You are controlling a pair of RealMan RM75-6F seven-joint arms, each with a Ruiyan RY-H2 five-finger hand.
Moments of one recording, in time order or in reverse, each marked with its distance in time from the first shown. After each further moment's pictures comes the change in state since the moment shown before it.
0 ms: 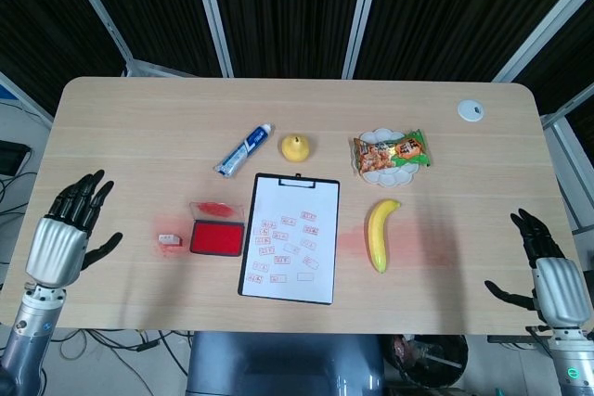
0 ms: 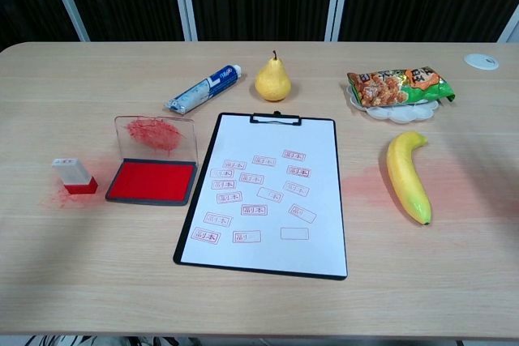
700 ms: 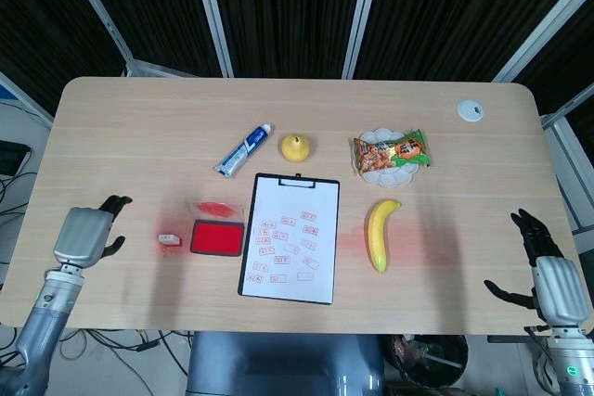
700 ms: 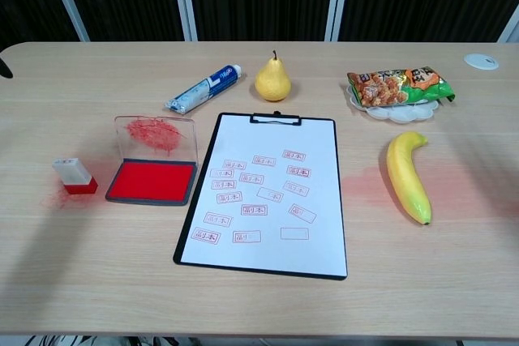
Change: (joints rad) left arm -0.074 0.111 -0.019 -0.269 -0.375 -0.489 0.313; right arm 0.004 0.006 0.004 -0.016 0.027 -0.026 0.012
